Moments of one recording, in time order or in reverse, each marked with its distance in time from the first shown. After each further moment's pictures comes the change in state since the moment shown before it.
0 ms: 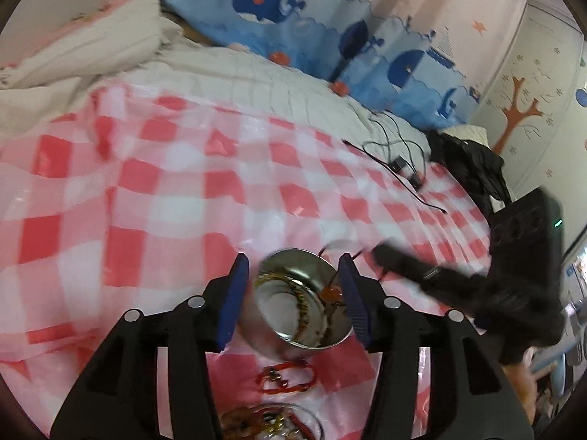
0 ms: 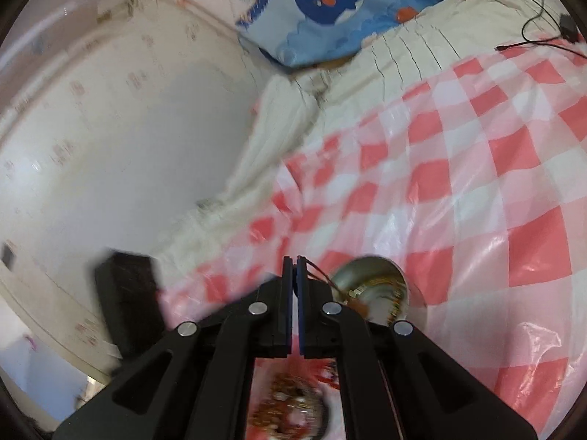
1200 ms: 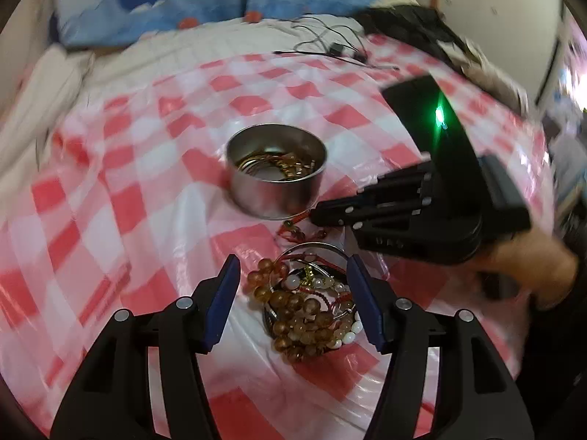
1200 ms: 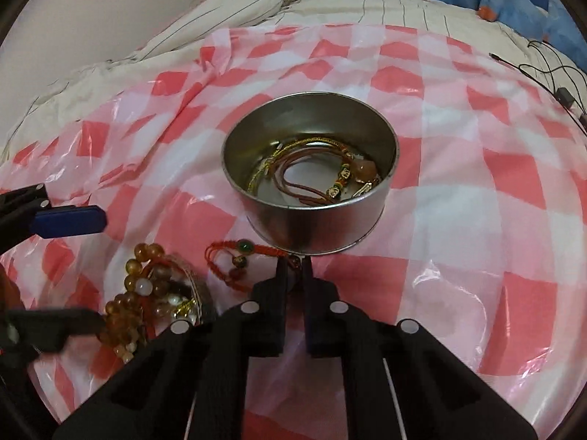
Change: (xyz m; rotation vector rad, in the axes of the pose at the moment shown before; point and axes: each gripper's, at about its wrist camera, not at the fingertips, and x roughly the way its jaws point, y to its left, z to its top) left arm -0.041 -0.023 -0.074 0.545 0.271 0.002; right arm 0.043 0.020 -0.084 -0.294 0.228 -0.449
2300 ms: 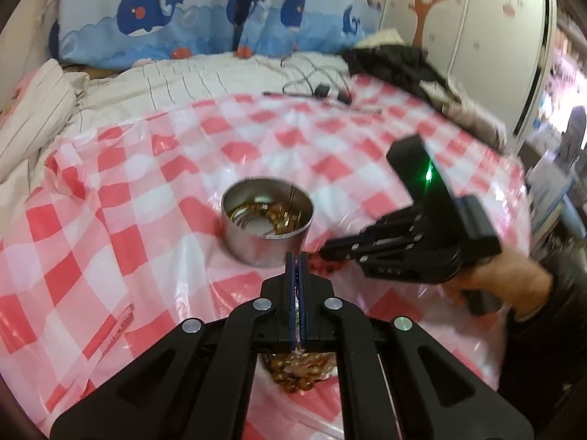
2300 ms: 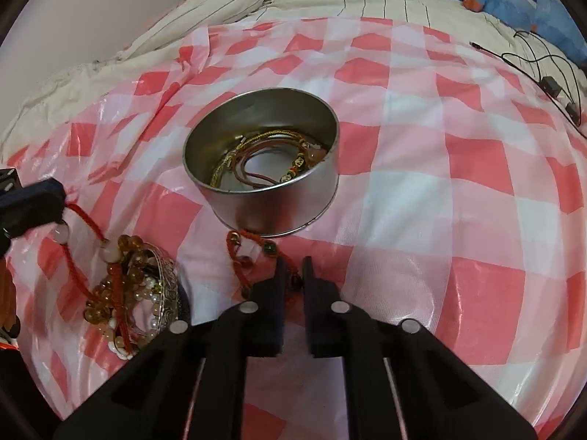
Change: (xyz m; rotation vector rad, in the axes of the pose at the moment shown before) left arm -0.031 0.018 0.018 -0.070 -0.159 -0.113; right arm -0.012 -0.021 -0.004 0.039 0.026 -0.012
